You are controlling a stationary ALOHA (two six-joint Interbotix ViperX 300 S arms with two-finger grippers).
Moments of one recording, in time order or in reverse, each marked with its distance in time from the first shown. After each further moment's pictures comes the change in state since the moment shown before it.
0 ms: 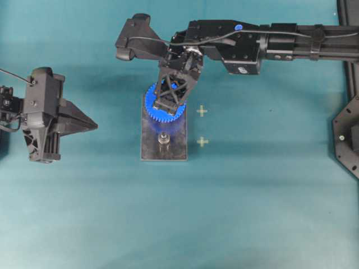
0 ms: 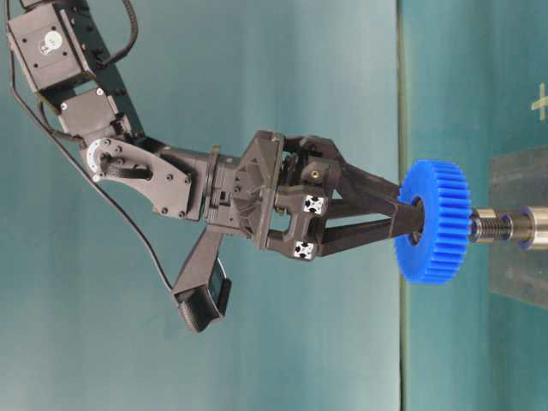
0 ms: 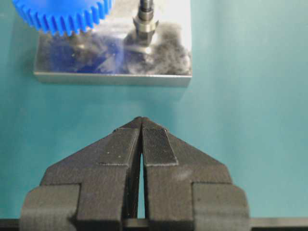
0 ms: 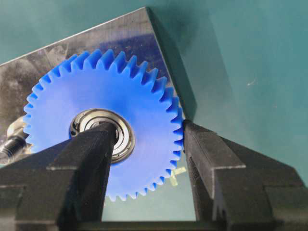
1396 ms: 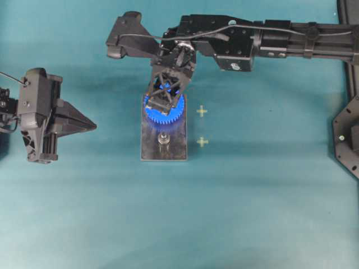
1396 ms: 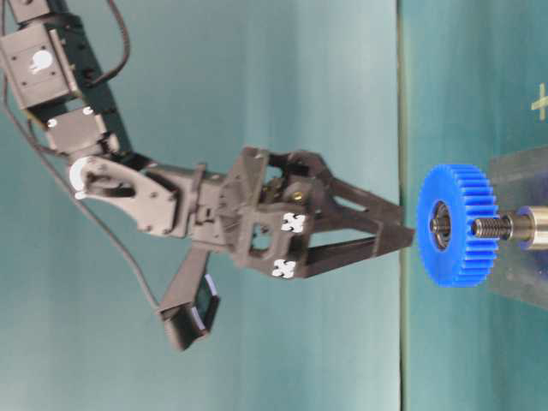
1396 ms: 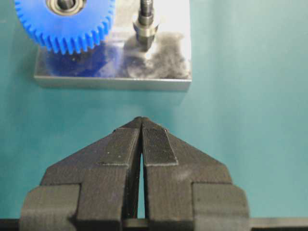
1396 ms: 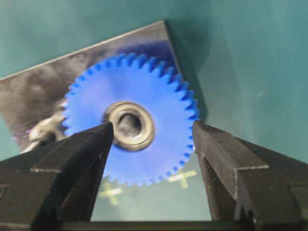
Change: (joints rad) left arm -0.002 -0.012 0.046 0.000 -0.081 0.000; right arm 0.008 0.025 -0.095 0.037 0.075 -0.009
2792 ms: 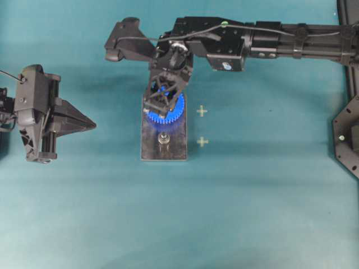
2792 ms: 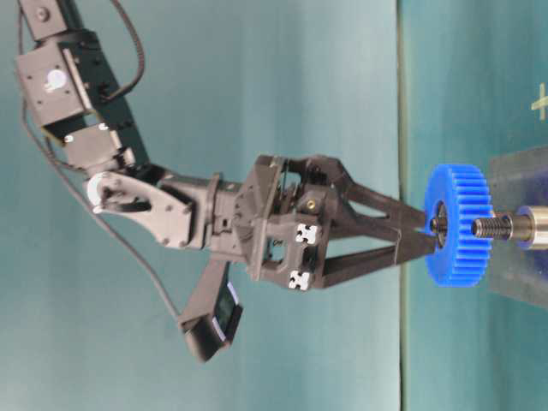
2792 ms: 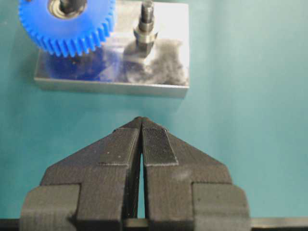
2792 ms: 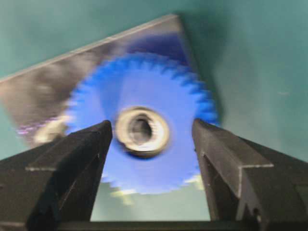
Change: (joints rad) left arm 0.002 -0.021 0.000 0.000 0.000 -0.035; right arm 0.011 0.044 -0.012 0.061 0.014 -0.011
